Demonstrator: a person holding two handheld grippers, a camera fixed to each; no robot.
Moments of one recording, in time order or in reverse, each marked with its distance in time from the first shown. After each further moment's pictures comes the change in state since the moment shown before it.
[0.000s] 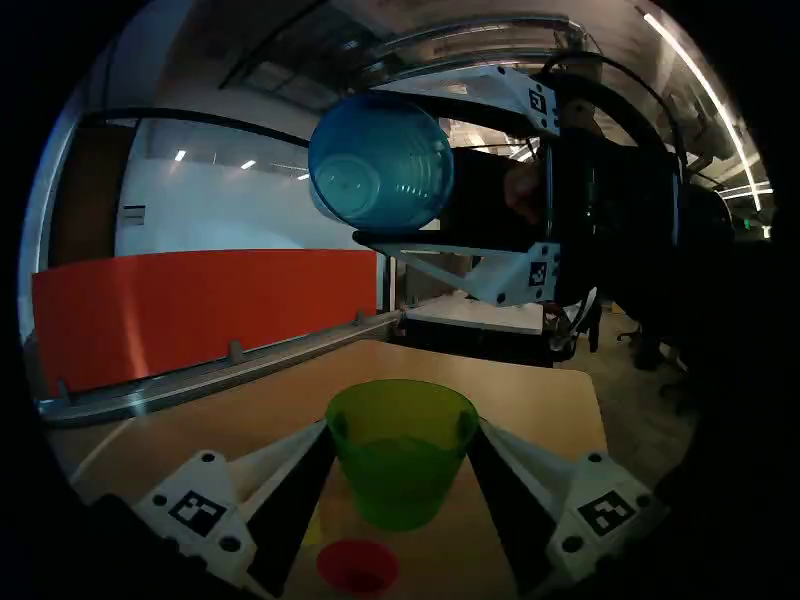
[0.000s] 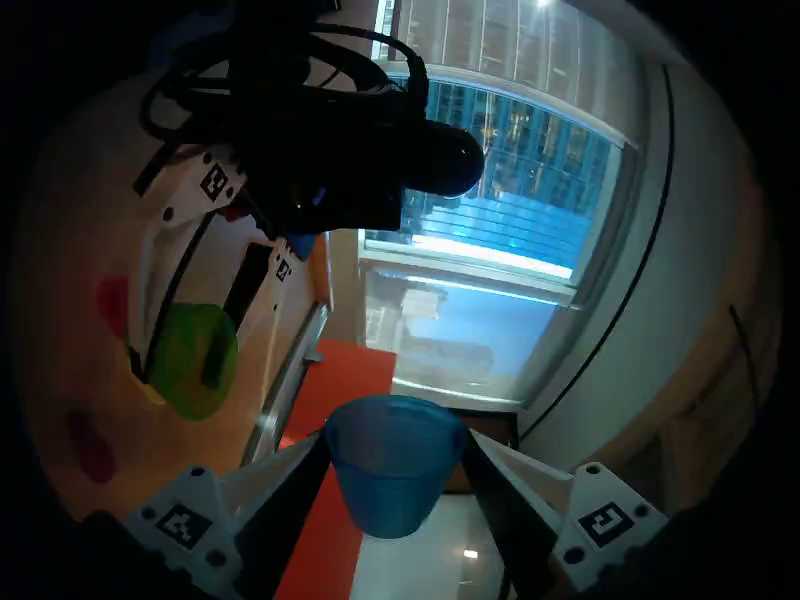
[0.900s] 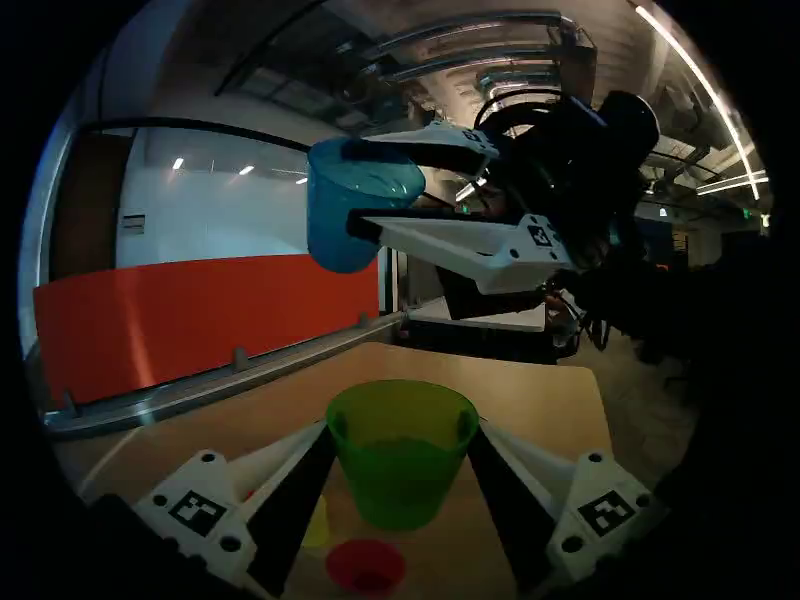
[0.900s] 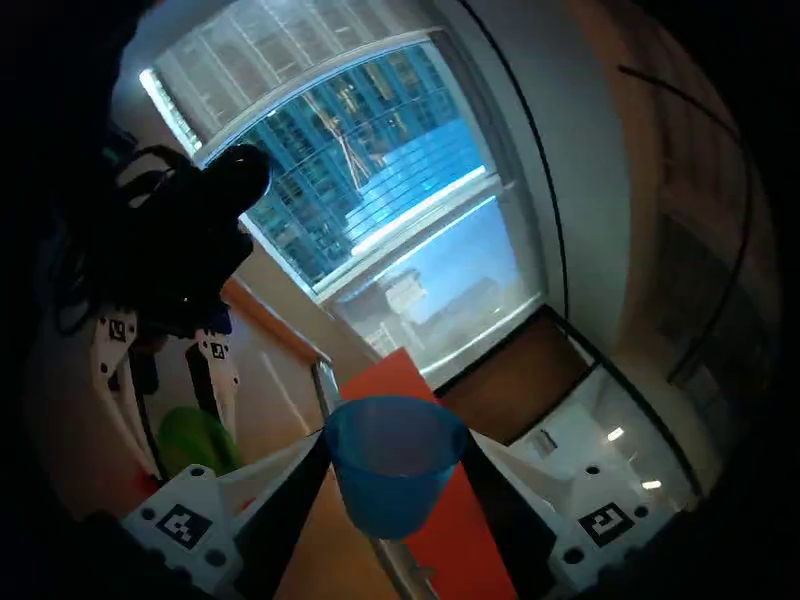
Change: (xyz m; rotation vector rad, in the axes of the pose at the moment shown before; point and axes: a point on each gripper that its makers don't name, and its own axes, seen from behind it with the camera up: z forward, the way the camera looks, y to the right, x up) left arm 0.008 0.000 -0.005 0.009 0.002 0.030; right arm -0.026 -0.006 -0.013 -0.036 0.027 0.802
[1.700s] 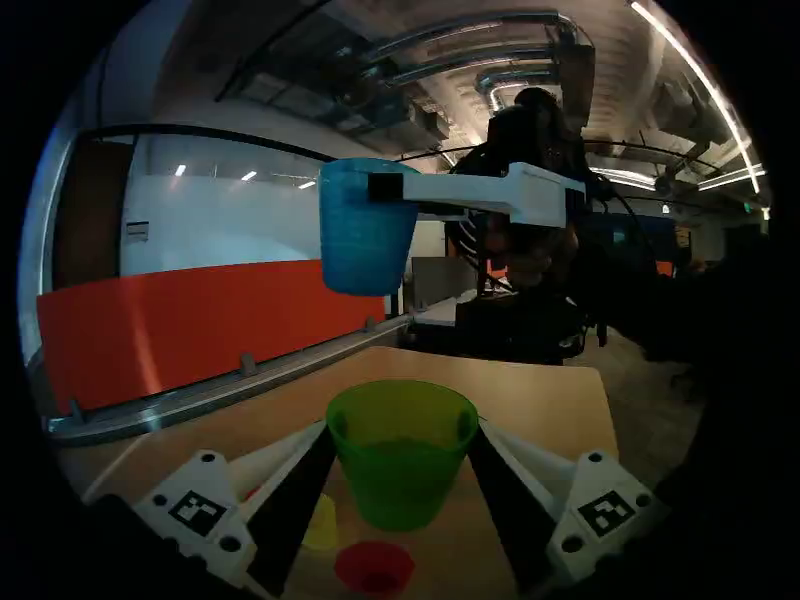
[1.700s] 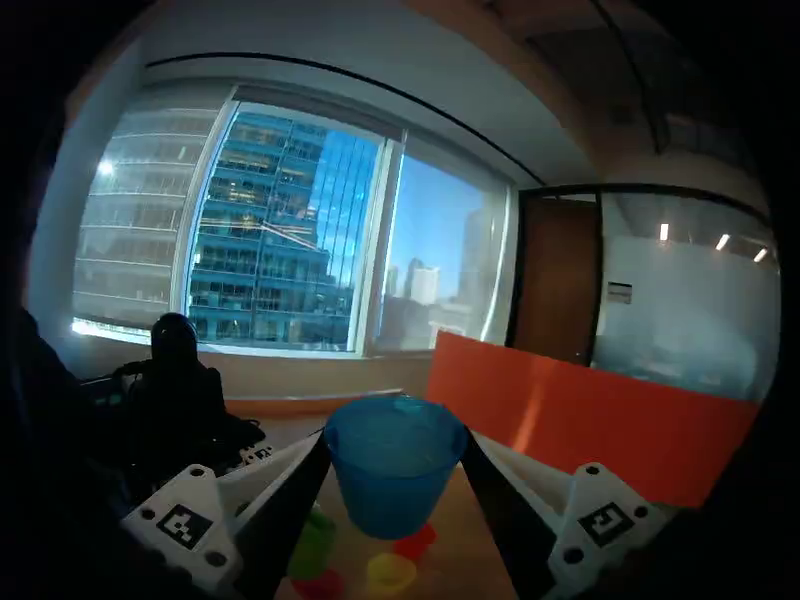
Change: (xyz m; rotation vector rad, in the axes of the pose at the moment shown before) left arm 0.005 -0.008 -0.007 0.025 0.009 0.018; right arm 0.018 -0.014 -0.006 0.106 0.034 0.767
